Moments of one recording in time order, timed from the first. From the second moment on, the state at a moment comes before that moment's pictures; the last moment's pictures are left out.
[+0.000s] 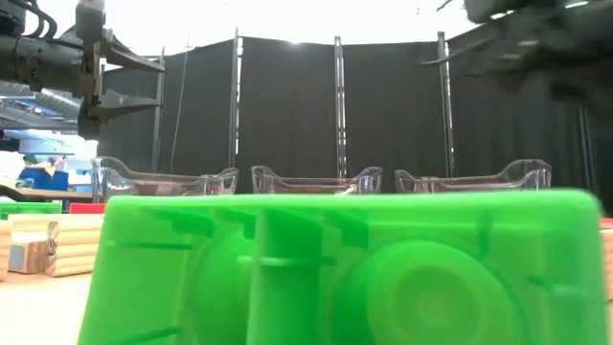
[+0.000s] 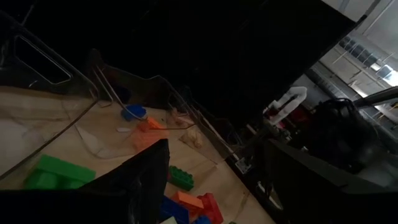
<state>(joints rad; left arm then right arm) -0.23 0.07 0.09 0.02 -0.79 -0.76 0.24 1.38 1.00 -1.37 -0.20 0.75</state>
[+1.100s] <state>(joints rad) -0.23 0.07 0.09 0.03 -0.79 -0.85 0.94 1.59 0.83 -0.70 -0.67 1.38</state>
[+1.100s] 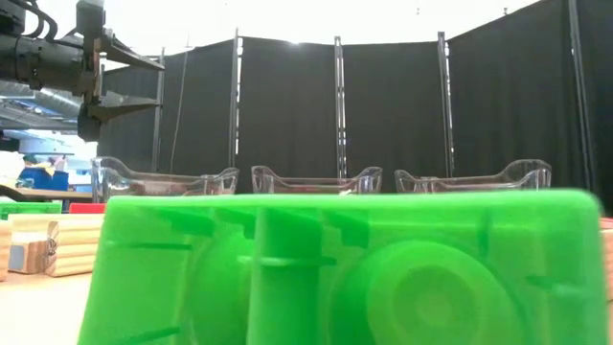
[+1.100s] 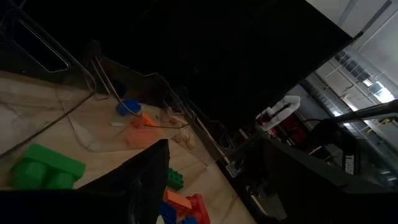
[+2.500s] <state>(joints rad) -0.23 0.07 0.09 0.02 -0.88 -0.82 0.00 1.76 1.00 -1.01 -0.06 0.35</state>
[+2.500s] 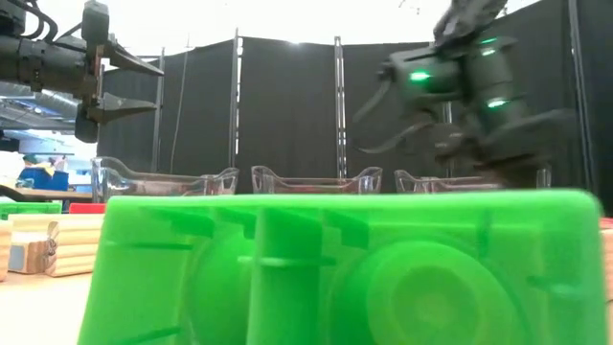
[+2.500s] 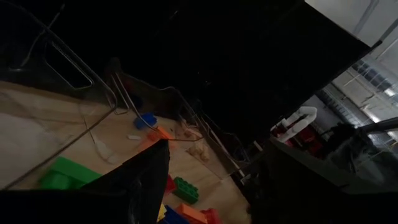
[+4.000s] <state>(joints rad) -0.23 0.07 0.09 0.02 -0.88 -0.76 -0.25 2.05 1.33 -0.99 0.07 -0.37</state>
